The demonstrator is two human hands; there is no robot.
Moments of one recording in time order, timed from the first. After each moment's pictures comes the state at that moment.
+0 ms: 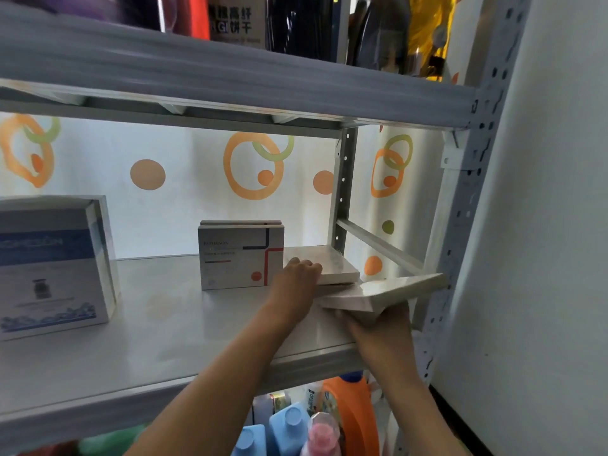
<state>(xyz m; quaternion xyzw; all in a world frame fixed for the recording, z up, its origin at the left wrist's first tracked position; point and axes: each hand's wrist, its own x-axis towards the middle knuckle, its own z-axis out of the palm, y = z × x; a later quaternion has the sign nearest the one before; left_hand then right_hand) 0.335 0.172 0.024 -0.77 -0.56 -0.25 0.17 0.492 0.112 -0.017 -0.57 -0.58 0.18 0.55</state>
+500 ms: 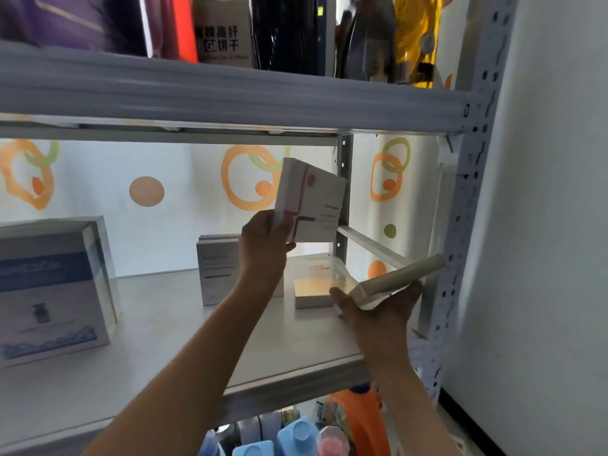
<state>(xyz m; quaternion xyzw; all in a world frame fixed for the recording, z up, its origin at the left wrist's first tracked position) 0.312 0.143 0.106 -0.52 -0.45 -0.70 -0.21 0.471 0.125 0.003 -0.51 -0.51 0.22 0.66</state>
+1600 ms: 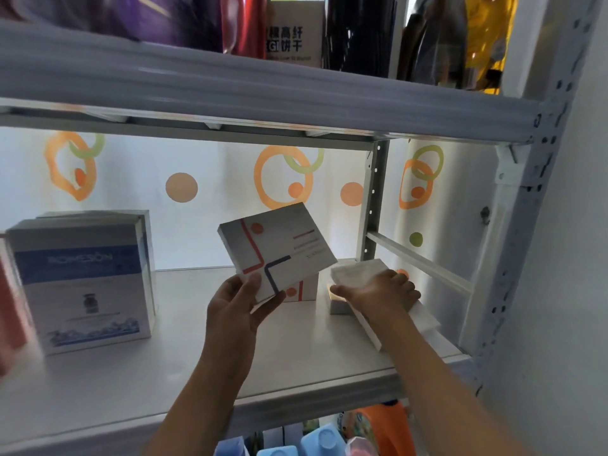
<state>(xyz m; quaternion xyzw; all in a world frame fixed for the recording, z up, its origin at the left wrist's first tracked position) 0.232 0.076 0.035 -0.33 -0.32 -0.76 -0.47 0.423 0.196 0.042 -0.78 -0.58 0.01 0.22</state>
